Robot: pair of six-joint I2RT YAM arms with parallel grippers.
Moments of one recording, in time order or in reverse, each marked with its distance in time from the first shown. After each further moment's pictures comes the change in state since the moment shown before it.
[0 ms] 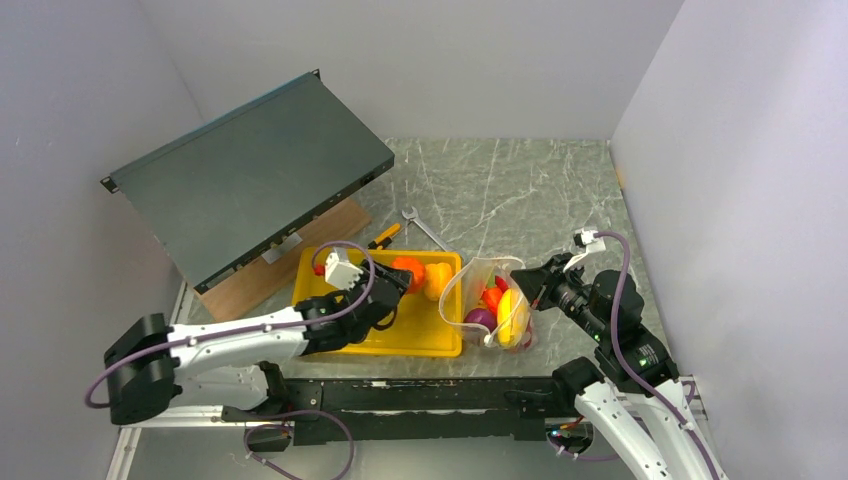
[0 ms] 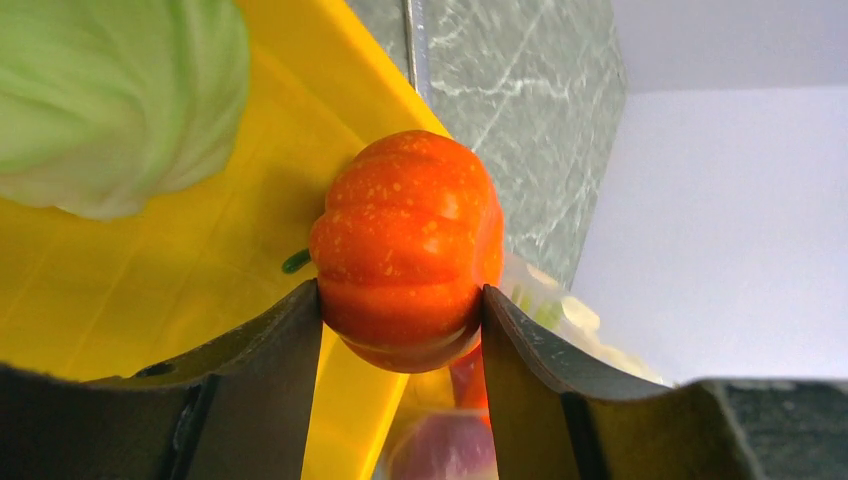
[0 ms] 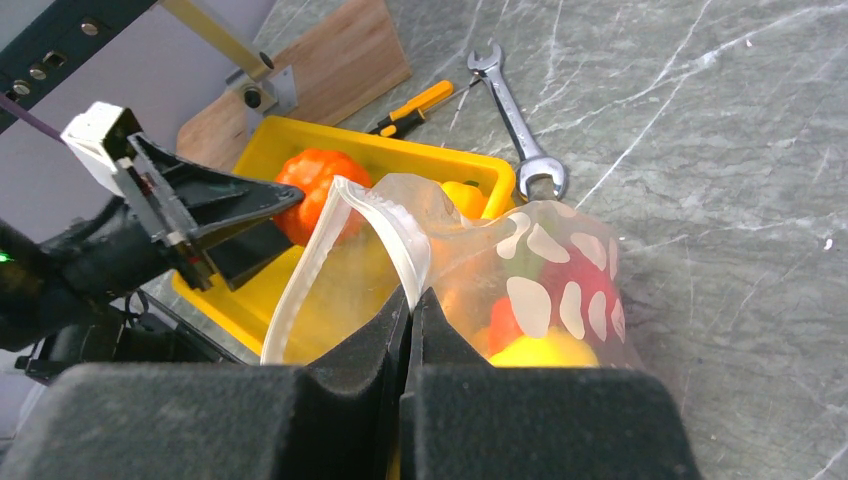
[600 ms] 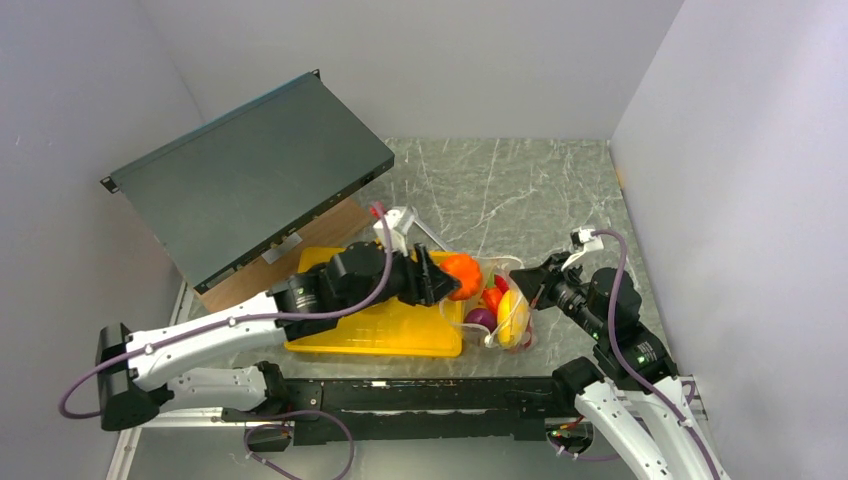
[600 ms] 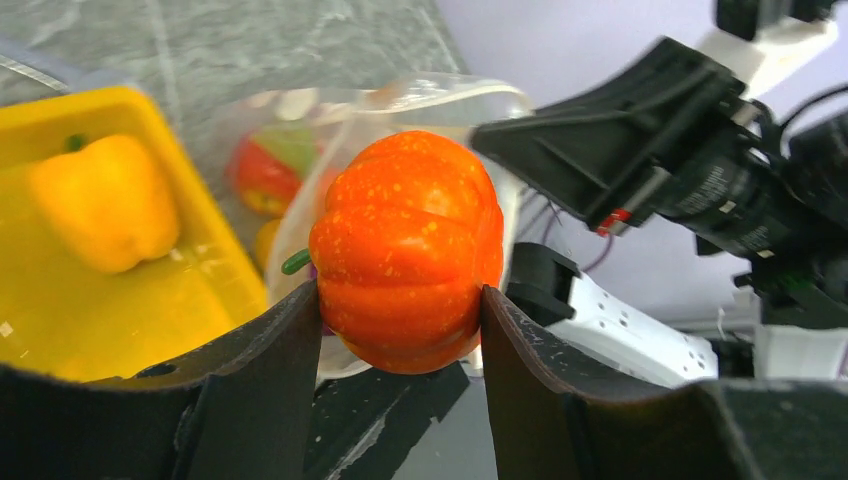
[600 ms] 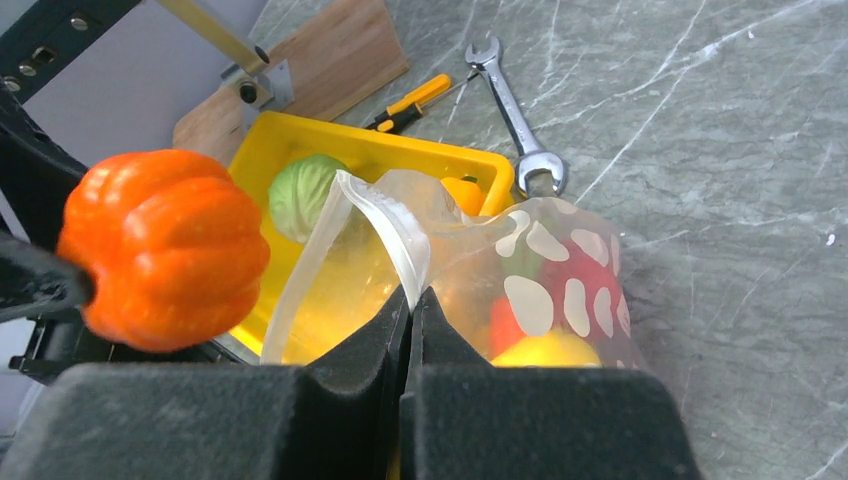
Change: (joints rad) left arm -0.001 -0.135 0.261 0.040 0.554 0.902; right arm 0.001 0.016 0.000 0.000 -0.001 0.000
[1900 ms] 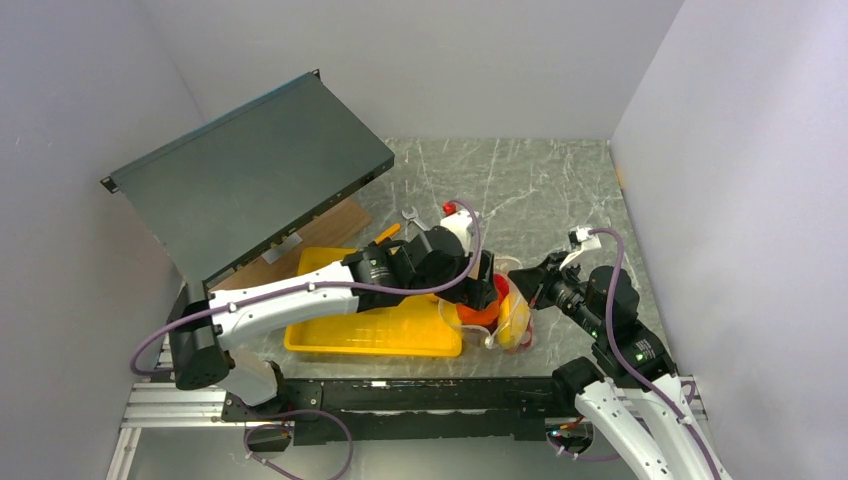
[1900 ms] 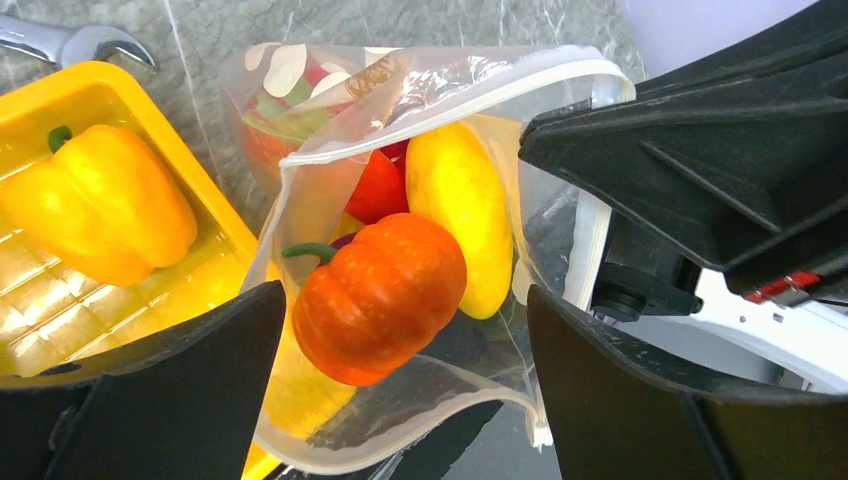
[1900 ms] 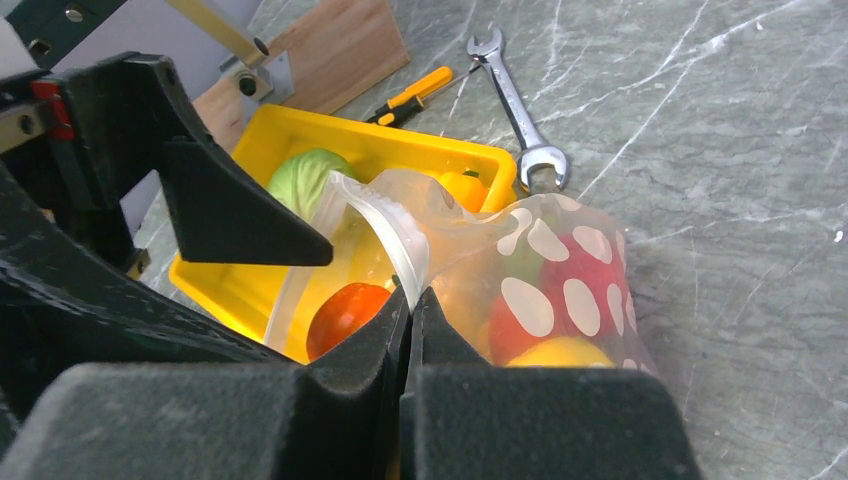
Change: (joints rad) left arm -0.036 0.465 0.407 -0.248 0.078 0.179; right arm 0.000 0.016 0.000 0.000 -0.010 0.000
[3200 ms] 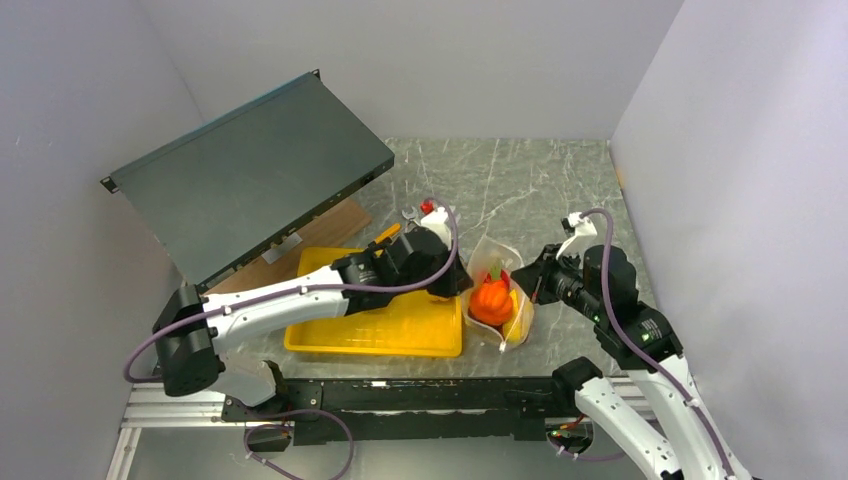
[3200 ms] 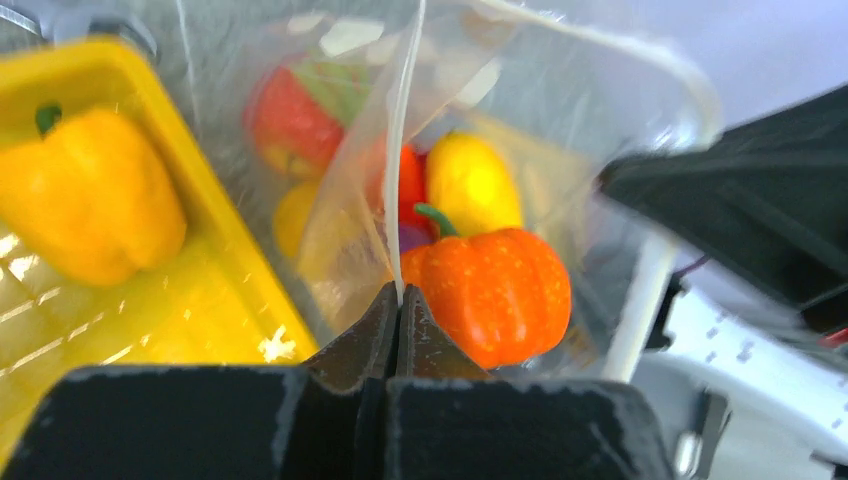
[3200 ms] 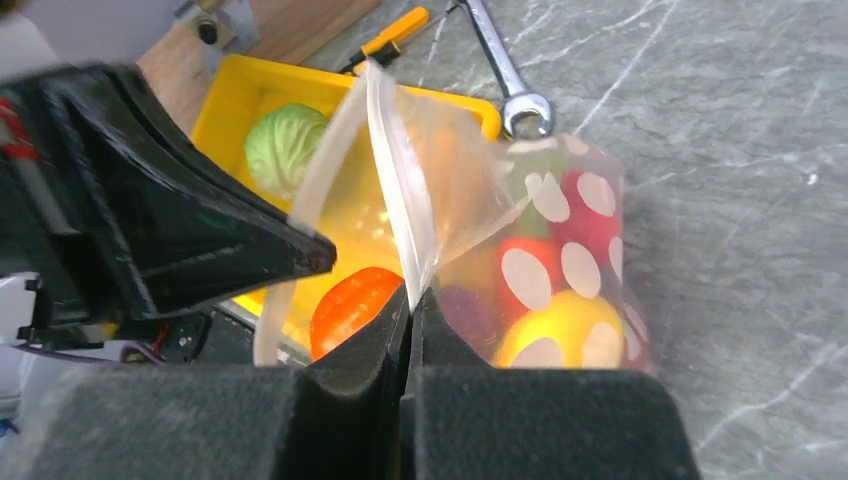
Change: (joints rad) left arm 0.065 -0.106 -0.242 0.203 0.044 -0.112; right arm 0.000 0.130 0.148 -0.167 -0.009 -0.017
